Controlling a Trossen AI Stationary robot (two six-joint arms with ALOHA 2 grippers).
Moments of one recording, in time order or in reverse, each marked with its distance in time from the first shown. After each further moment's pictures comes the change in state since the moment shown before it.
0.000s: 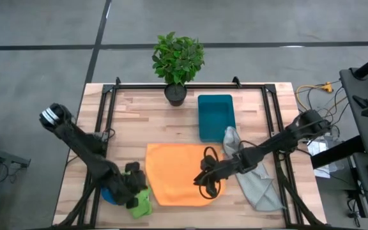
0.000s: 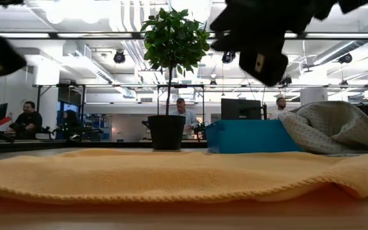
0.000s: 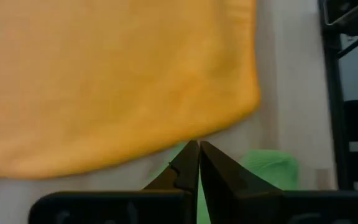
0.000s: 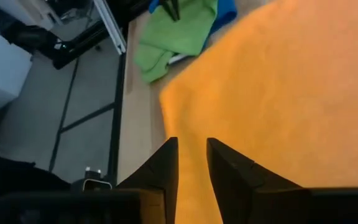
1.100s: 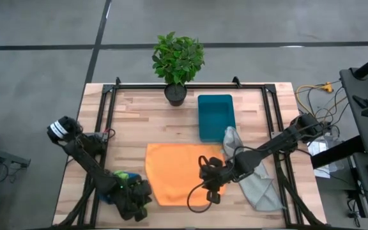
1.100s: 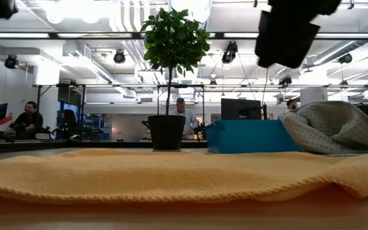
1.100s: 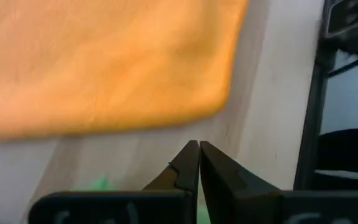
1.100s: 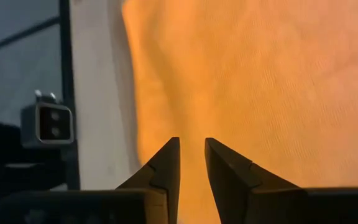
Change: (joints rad) left arm -0.037 0.206 0.127 0.067 0.025 -0.263; right arm 0.049 0.045 0.296 -0.674 -0.039 -0.049
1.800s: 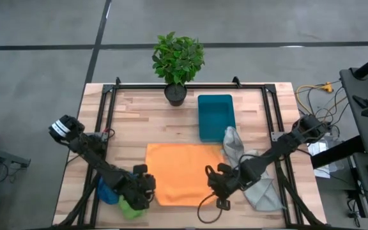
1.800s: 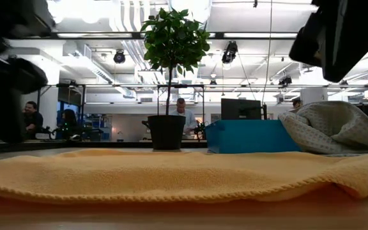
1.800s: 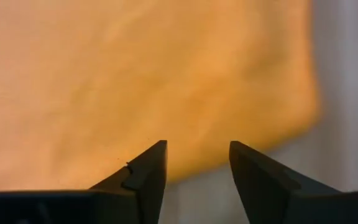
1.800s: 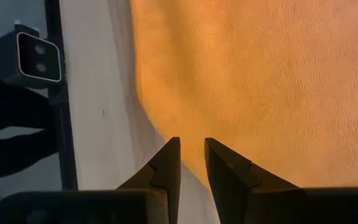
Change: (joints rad) left arm 0.123 0.002 -0.031 -0.103 -0.036 0.357; right arm 0.104 -0.015 -0.044 -0.067 0.018 0.073
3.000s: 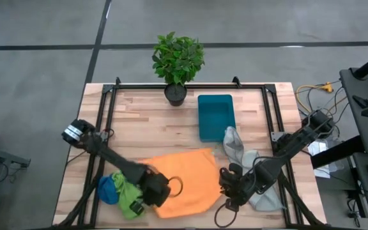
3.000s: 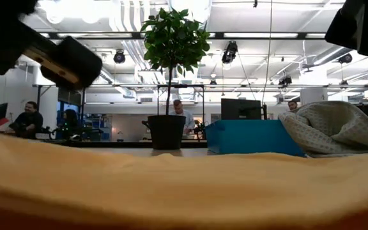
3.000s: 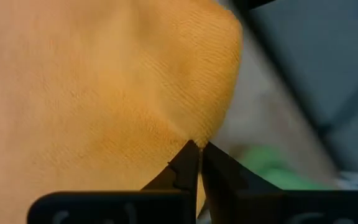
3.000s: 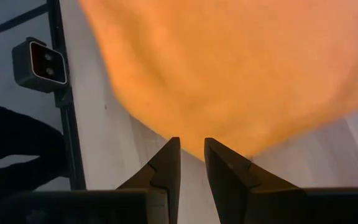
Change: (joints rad) left arm 0.228 0.154 0.307 -0.211 0.816 0.842; right arm 0.111 -0.127 -0.081 -0.033 0.162 0.163
